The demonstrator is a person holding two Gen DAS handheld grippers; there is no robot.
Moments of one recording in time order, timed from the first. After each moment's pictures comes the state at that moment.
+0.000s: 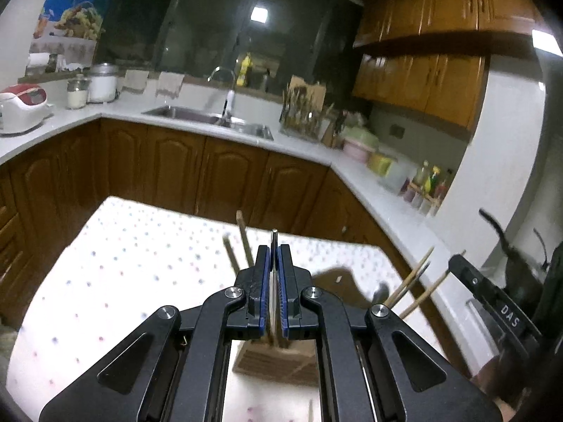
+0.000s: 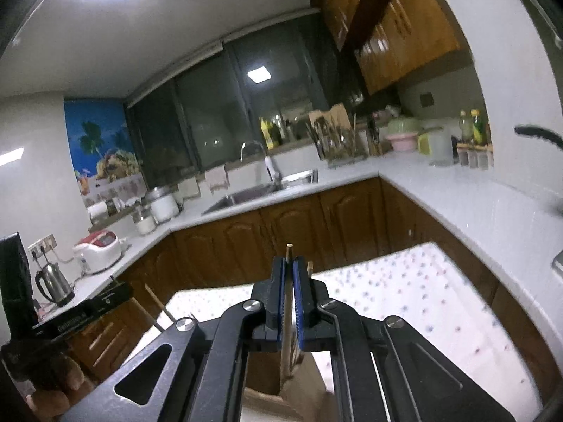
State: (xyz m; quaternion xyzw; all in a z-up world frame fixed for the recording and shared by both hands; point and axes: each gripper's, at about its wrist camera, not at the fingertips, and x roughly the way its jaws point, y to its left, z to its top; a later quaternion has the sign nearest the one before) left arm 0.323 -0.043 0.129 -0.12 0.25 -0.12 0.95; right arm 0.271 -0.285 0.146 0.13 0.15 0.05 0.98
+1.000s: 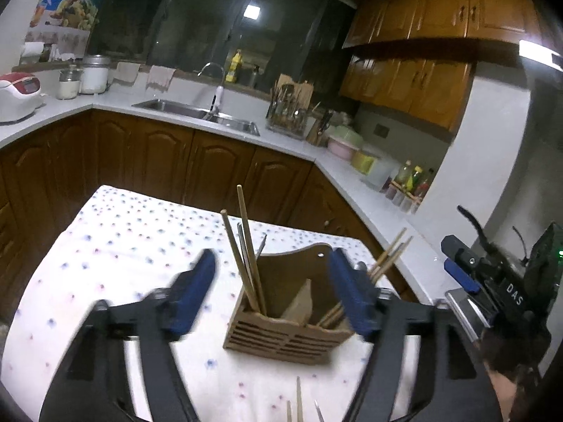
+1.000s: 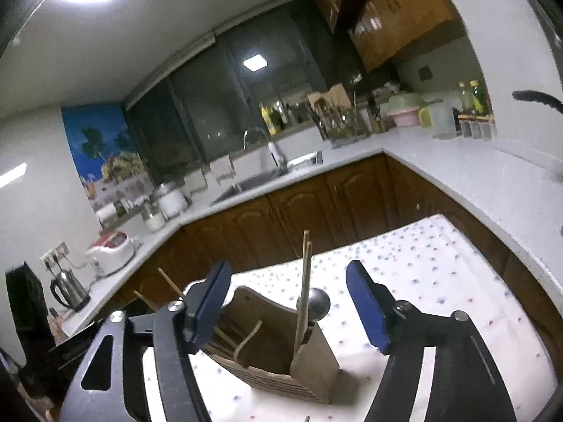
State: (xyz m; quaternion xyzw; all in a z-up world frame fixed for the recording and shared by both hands) left arm 0.280 -0.028 0.136 -0.14 0.24 -0.16 0.95; right arm 0.259 -0.303 0.139 0.18 0.17 0.07 0.97
